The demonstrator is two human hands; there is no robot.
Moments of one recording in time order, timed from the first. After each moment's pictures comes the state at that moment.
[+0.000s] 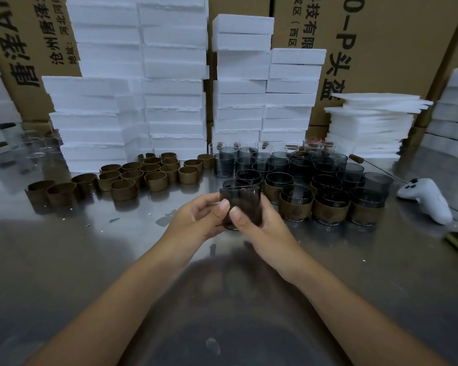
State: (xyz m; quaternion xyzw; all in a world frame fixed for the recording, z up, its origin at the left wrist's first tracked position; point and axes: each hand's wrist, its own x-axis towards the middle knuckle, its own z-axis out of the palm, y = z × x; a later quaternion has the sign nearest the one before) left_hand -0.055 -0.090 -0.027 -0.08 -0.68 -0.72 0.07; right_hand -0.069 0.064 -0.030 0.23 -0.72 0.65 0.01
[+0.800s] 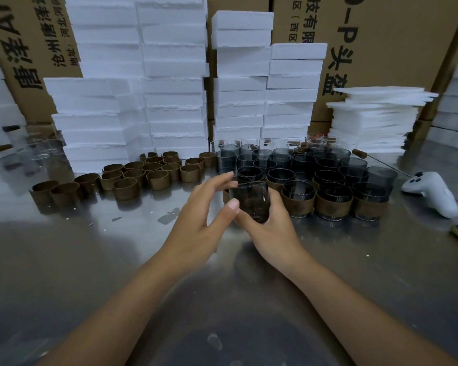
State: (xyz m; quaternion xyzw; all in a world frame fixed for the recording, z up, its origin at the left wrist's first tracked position) left_hand -0.037 -0.081 -0.016 -0.18 -0.83 -0.47 0.24; right_hand -0.077 0.062 -0.039 0.19 -0.73 0.66 0.09
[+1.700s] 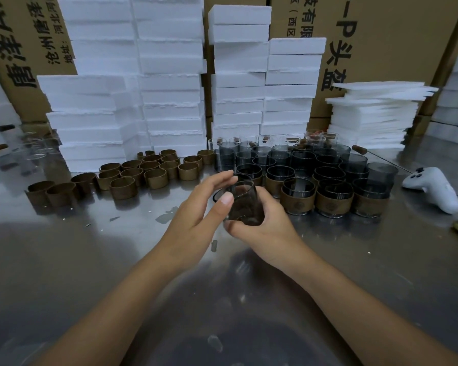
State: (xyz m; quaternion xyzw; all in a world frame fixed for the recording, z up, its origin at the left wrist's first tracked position) left_hand -0.035 -0.086 -0.011 -0.20 -0.80 -0.53 0.18; right_hand -0.068 0.058 -0.028 0.23 -0.72 0.66 0.03
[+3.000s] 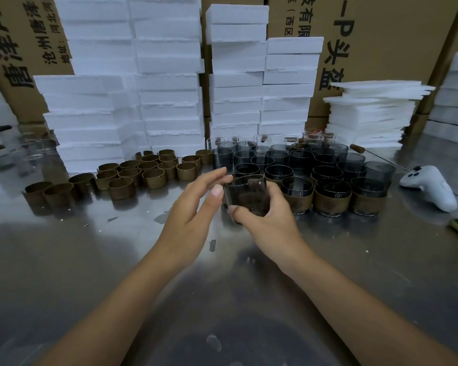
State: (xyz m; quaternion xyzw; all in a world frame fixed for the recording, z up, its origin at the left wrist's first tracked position) left_hand -0.038 -0.084 -0.012 -0.18 -0.78 -0.56 0.21; right_hand -0.066 0.058 -0.021 0.15 -0.71 0.68 0.09
